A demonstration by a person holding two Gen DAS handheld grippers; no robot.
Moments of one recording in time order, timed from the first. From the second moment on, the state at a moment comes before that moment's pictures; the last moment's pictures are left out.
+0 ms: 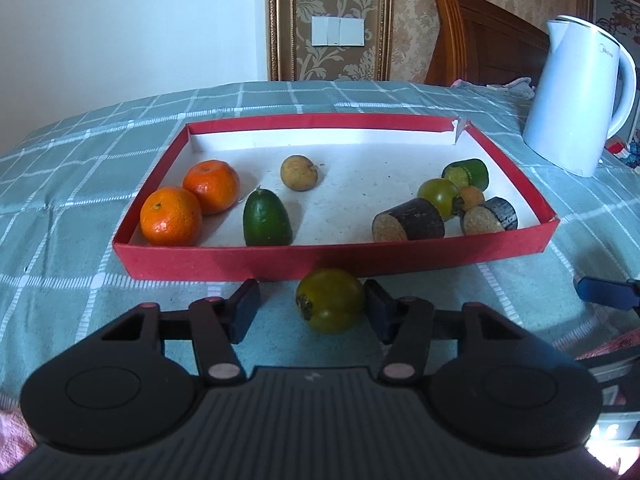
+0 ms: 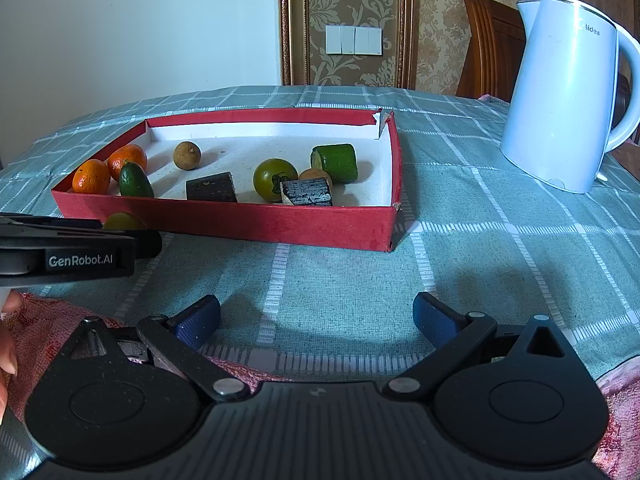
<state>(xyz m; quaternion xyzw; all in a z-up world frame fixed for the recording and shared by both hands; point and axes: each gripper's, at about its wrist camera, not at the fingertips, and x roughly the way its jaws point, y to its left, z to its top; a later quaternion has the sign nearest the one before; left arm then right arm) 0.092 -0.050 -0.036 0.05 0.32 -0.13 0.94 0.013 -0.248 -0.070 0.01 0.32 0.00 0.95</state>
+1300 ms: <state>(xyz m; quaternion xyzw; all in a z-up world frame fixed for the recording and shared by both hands) 0.137 -0.068 0.007 0.06 0.27 -0.15 0.95 0.013 -0.248 -0.070 0.01 0.32 0.00 0.95</state>
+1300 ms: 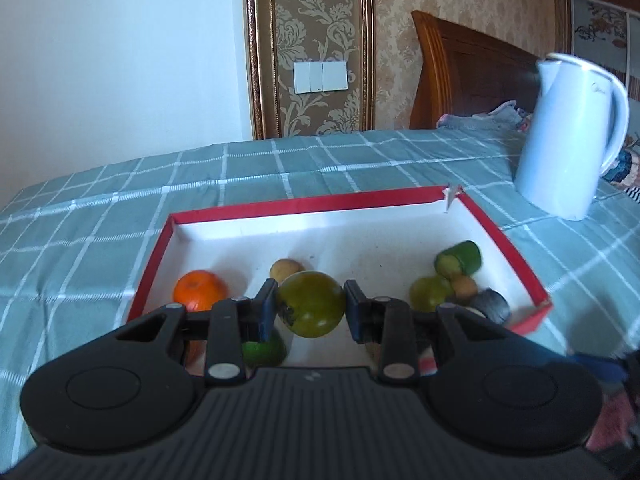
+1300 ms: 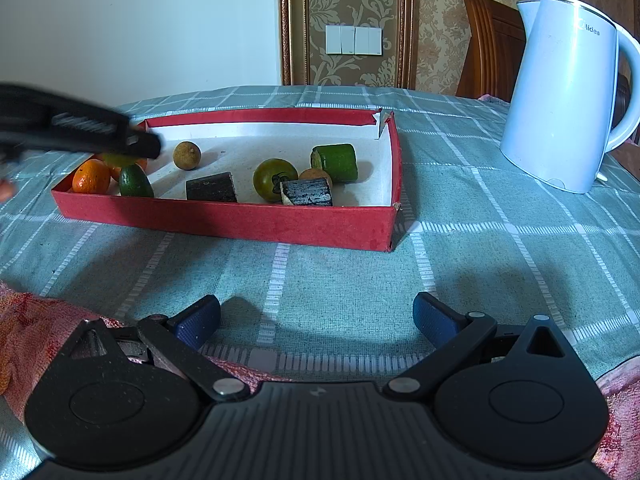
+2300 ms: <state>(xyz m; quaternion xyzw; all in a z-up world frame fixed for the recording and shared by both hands) 0.171 -0.086 -0.020 0.06 0.30 -0.12 0.95 0.013 -0.248 -0.070 0.01 0.32 0.00 0.95</state>
